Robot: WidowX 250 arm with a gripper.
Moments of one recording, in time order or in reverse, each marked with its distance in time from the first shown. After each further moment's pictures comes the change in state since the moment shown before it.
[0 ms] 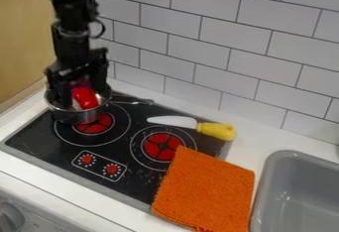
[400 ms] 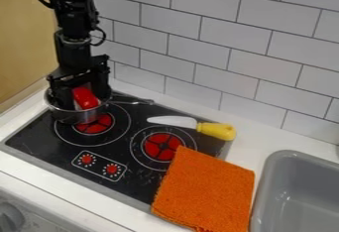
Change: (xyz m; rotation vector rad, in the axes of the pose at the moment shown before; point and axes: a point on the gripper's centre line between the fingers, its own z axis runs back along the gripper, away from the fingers) arm 0.006 -0.002 -0.008 0.003 0.020 0.008
